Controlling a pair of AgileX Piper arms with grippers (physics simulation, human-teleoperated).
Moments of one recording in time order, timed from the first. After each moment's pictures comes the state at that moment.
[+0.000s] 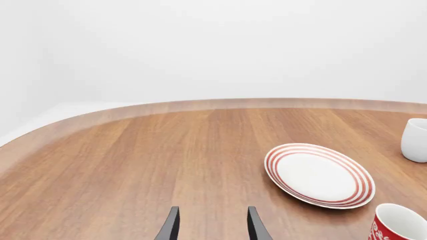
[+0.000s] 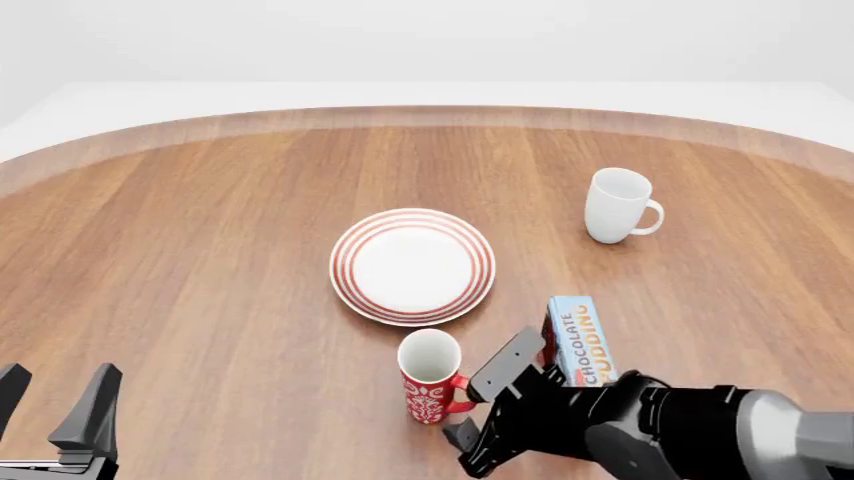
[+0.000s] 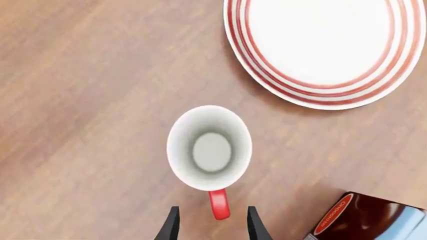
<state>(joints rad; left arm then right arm) 0.00 0.01 0.00 0.00 0.00 0.81 1.50 -0.56 0.01 0.02</state>
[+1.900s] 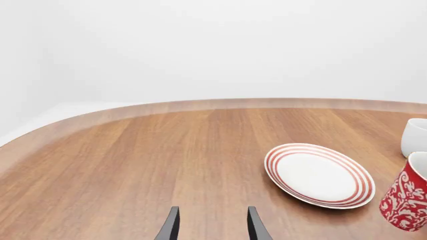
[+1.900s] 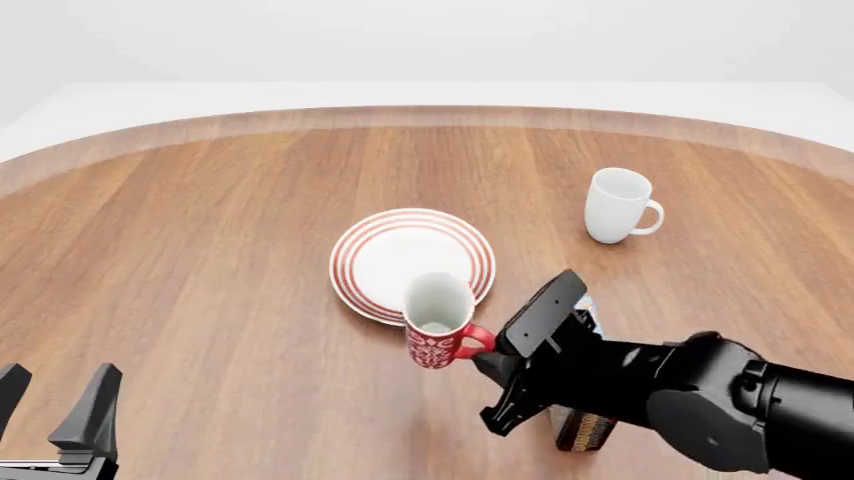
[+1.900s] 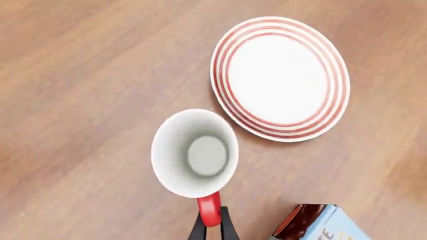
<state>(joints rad) 0.00 0.01 0.00 0.00 0.00 0.76 1.25 -0.64 0.17 -0.07</state>
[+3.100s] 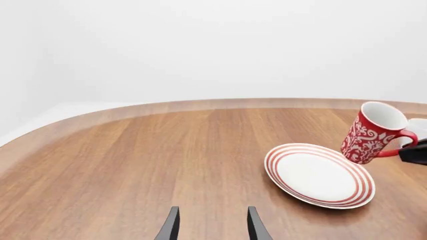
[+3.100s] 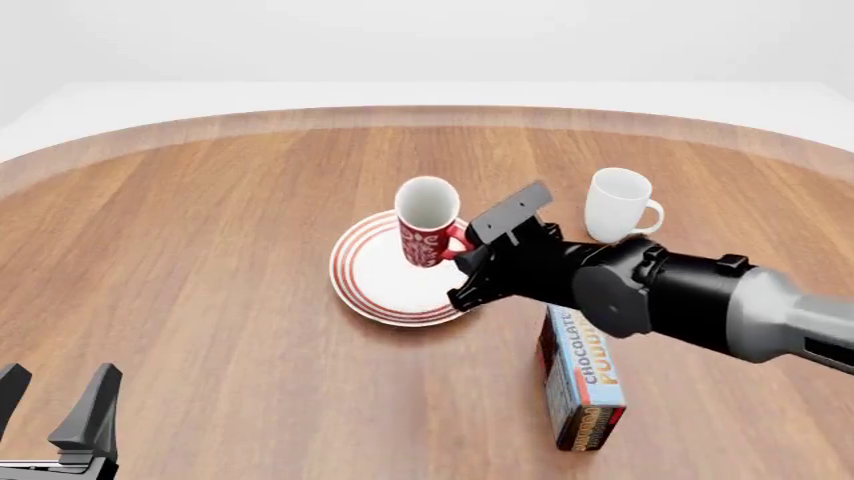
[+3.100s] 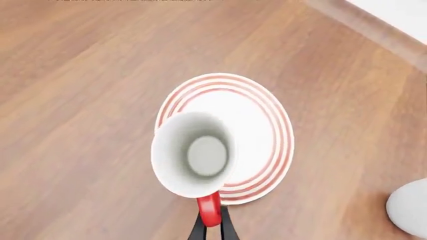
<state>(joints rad) 0.00 0.01 0.00 0.00 0.00 0.60 1.54 -0.95 0.08 -0.12</state>
